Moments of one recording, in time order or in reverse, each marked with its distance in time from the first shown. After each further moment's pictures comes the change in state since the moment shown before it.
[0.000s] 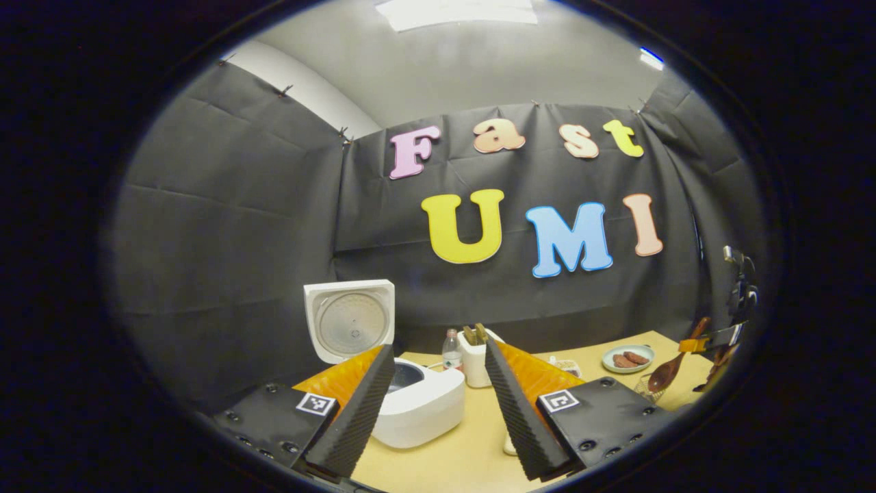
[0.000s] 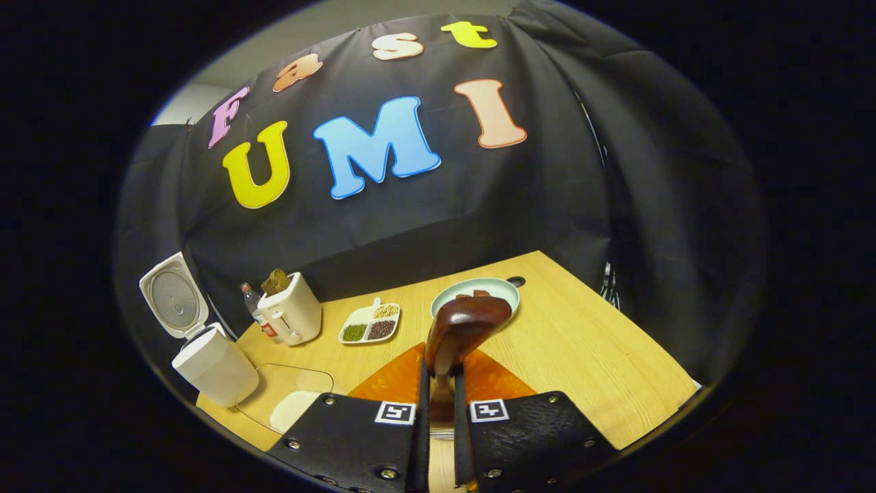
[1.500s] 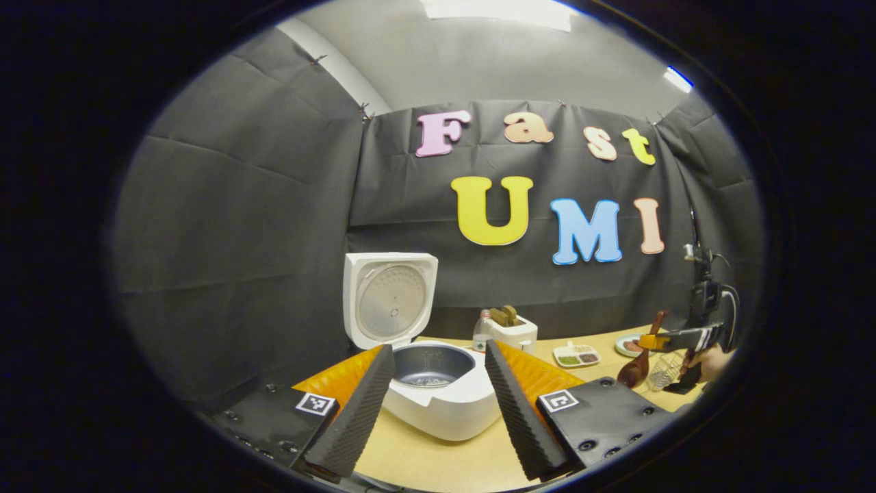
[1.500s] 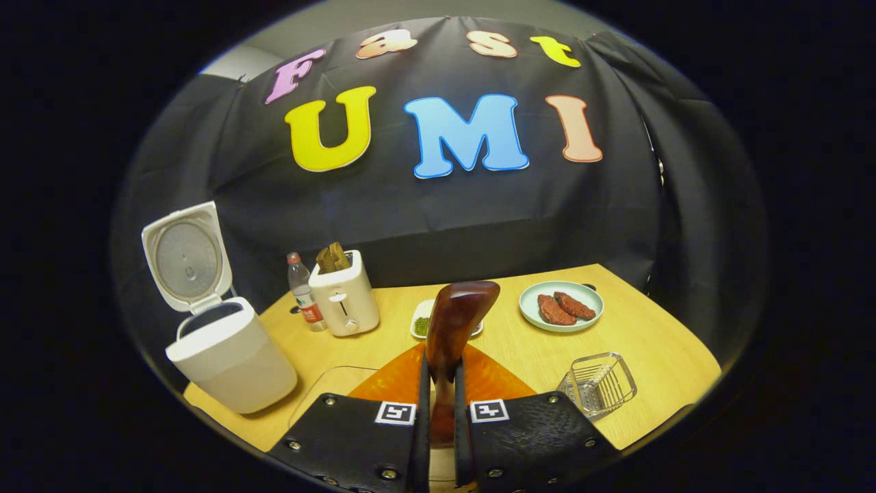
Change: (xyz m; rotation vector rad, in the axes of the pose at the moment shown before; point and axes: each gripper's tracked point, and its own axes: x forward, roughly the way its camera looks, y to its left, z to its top) left arm 0.004 0.167 -0.062 -0.059 0.074 -0.042; right arm 0.034 0.188 -0.068 -0.211 0.004 0.032
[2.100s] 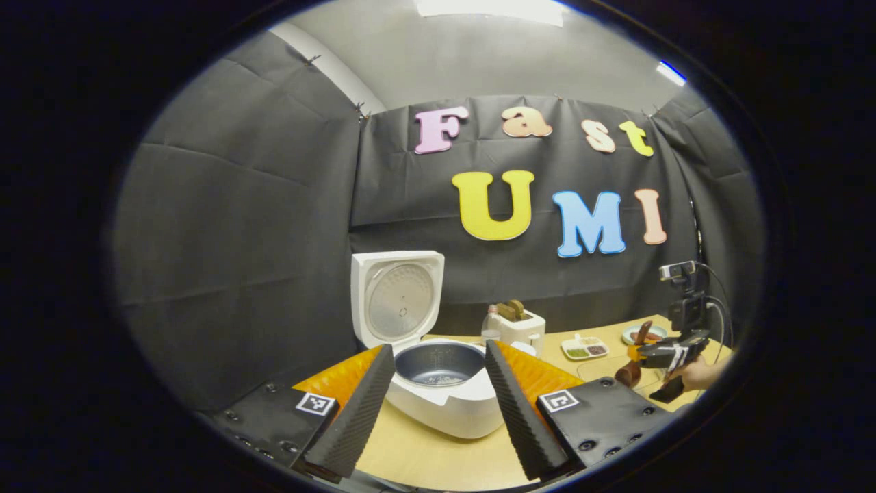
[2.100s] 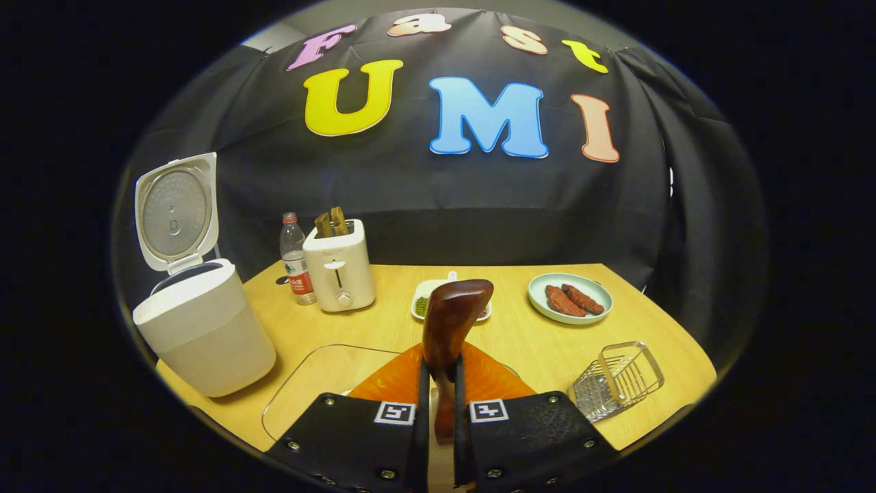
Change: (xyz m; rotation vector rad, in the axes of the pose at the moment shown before) left arm 0.010 0.008 0.004 0.040 0.006 -0.010; right arm 0.027 0.042 -0.040 -0.040 0.062 0.011
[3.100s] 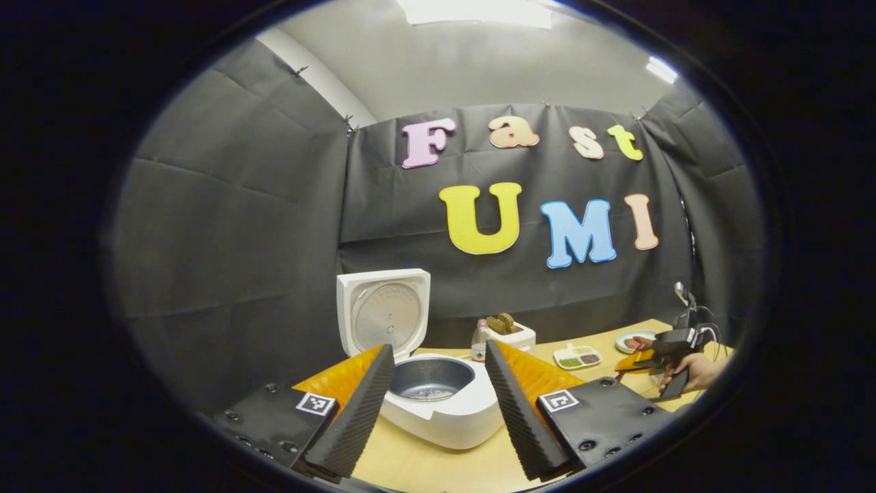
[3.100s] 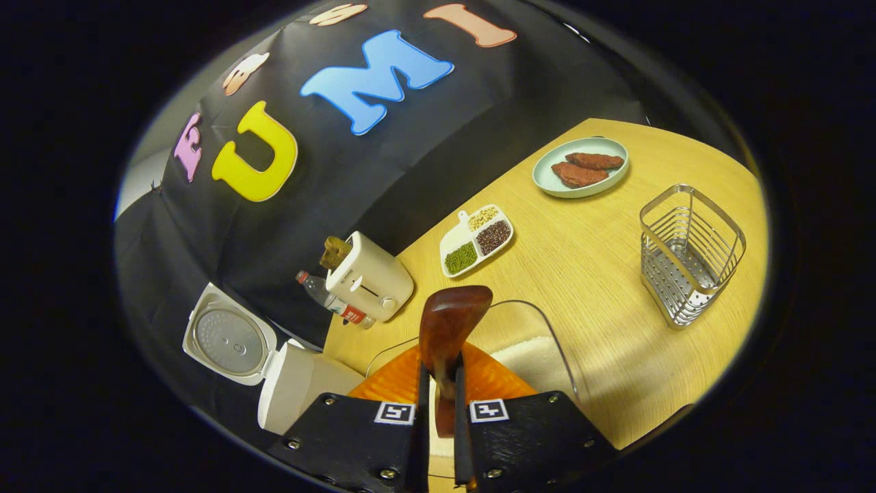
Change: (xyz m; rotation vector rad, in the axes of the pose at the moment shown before) left arm -0.002 -0.026 0.025 0.022 -0.057 -0.018; right arm -0.005 -0.010 -0.014 0.688 0.204 0.199
